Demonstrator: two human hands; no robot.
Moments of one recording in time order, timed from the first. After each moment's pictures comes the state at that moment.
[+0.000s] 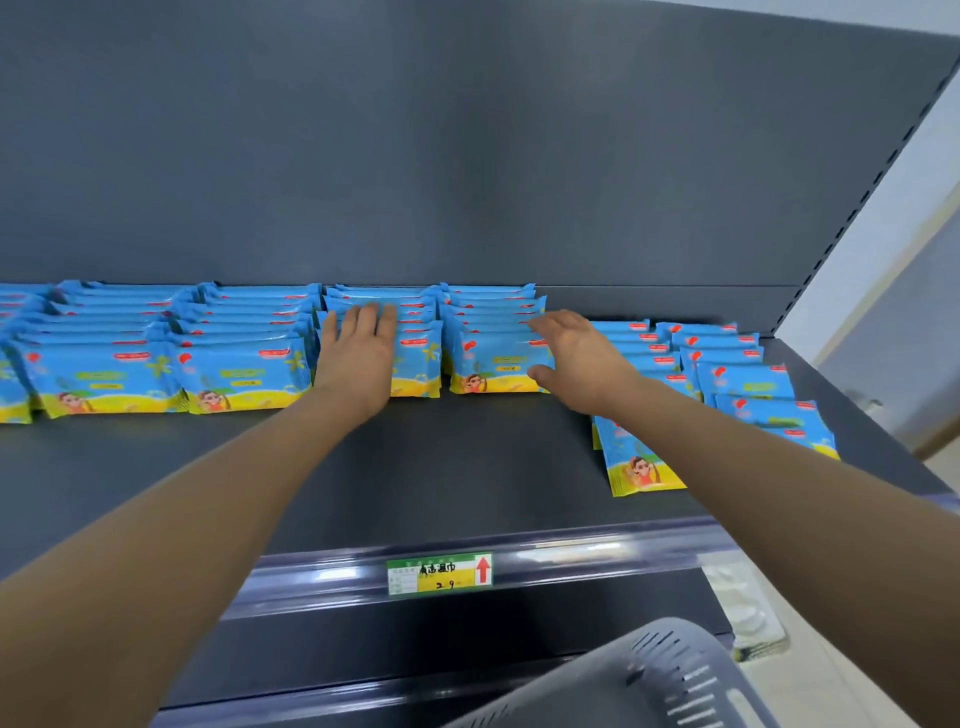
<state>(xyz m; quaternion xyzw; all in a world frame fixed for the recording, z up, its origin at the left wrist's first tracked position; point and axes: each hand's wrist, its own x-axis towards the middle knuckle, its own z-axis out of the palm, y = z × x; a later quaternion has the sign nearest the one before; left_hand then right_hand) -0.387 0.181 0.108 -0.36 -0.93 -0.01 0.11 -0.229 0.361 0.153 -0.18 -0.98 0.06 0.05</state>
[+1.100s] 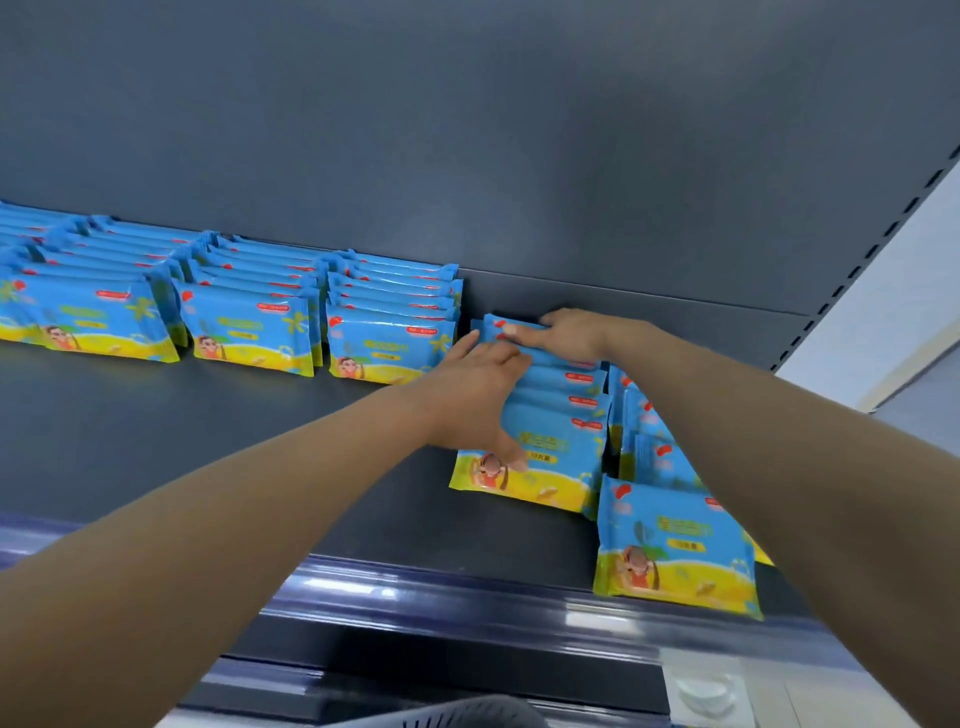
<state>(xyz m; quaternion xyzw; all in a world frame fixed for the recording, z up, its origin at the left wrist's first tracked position) -0.246 0.372 0.119 -0.50 -0.86 -0.07 -0.09 -0.249 0.546 0.137 -0.18 -0.96 0.12 -0.16</state>
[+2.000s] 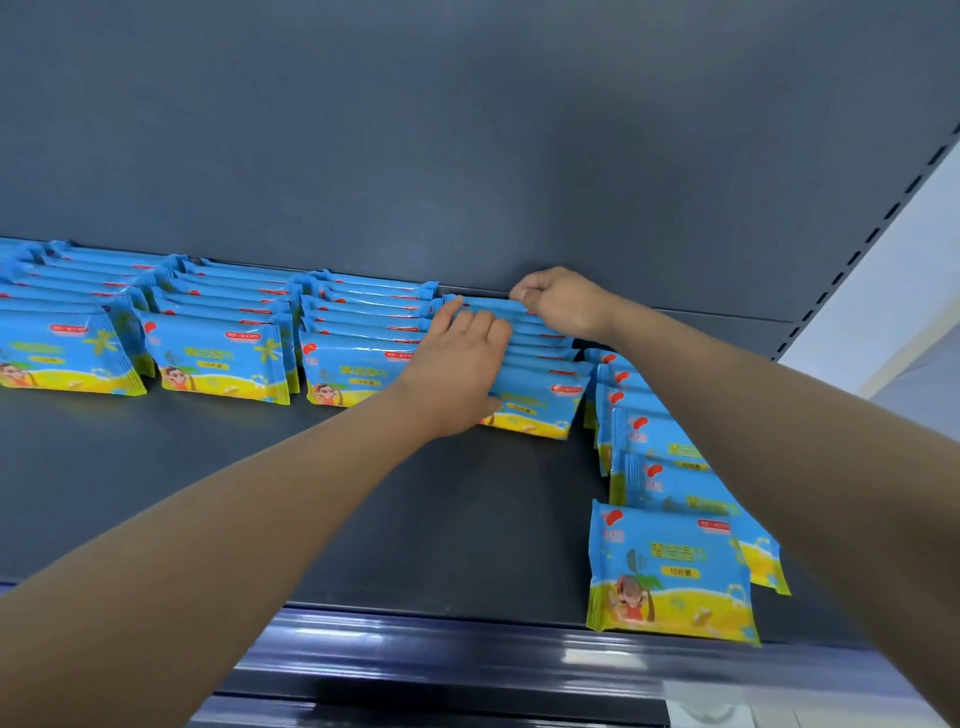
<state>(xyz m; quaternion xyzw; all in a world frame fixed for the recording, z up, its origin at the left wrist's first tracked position) -0.274 0.397 0.124 -0.47 -0.87 -0.01 0.10 -0.269 0.558 0.163 -0.14 -0.95 0.28 0.00</state>
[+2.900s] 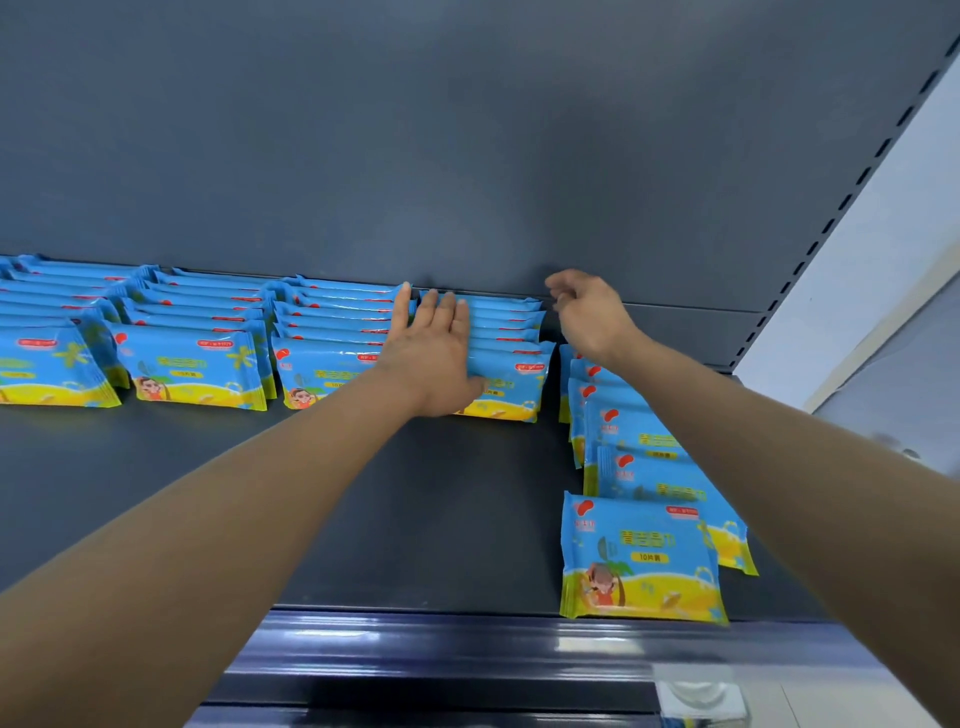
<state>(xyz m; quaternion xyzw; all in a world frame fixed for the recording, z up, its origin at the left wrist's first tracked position) -0.281 0.407 0.130 -0.39 -0.92 0.06 0.04 -0.226 0.585 0.151 -0.22 -0.89 0.36 0.15</state>
